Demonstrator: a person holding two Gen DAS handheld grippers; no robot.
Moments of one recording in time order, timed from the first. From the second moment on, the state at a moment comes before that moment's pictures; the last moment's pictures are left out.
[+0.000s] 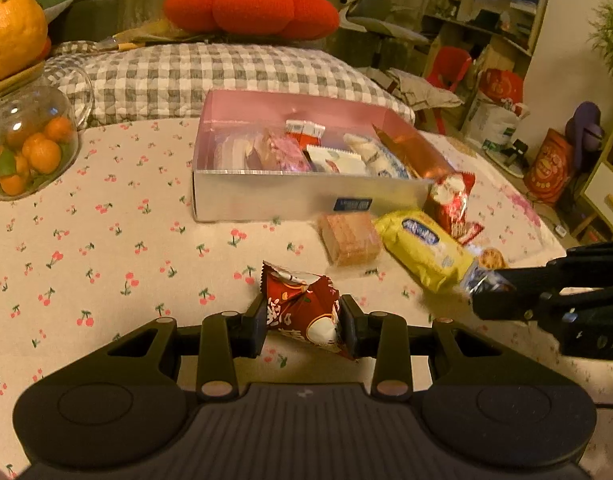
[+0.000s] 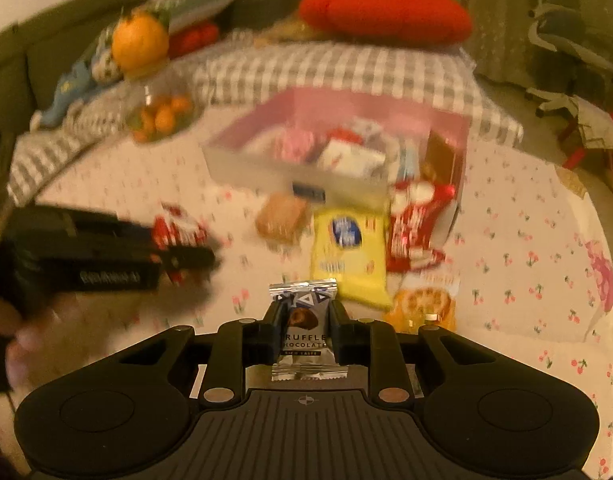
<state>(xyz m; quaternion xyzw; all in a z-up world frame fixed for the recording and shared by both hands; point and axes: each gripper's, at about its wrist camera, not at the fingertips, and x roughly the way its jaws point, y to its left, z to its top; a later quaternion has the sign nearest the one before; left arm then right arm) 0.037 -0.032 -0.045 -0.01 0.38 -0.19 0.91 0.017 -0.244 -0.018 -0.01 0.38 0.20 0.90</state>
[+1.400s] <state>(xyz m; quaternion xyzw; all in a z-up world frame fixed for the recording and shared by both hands) 0.169 -0.051 -0.022 0.00 0.34 -0.12 0.93 0.174 -0.262 0.005 0.11 0.33 0.15 0.92</state>
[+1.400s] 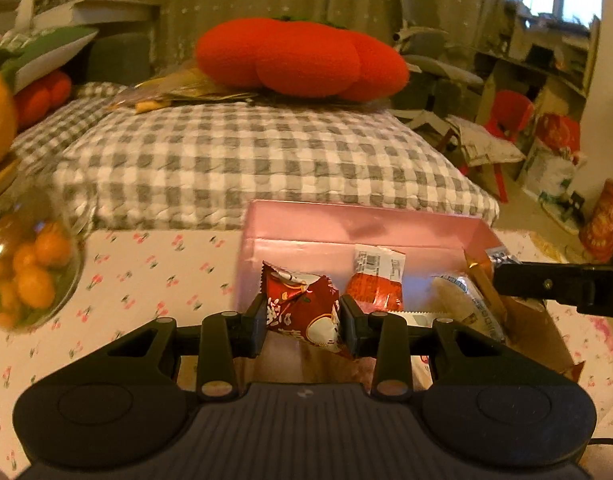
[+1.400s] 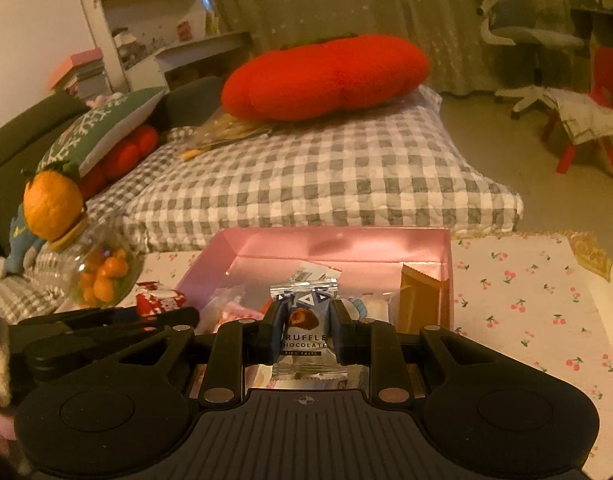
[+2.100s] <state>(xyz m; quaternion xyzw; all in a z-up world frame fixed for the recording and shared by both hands) 0.184 -0.072 -0.029 0.05 0.33 -0.12 0.93 0.175 -0.269 0.003 0.12 0.34 0.14 0.92</state>
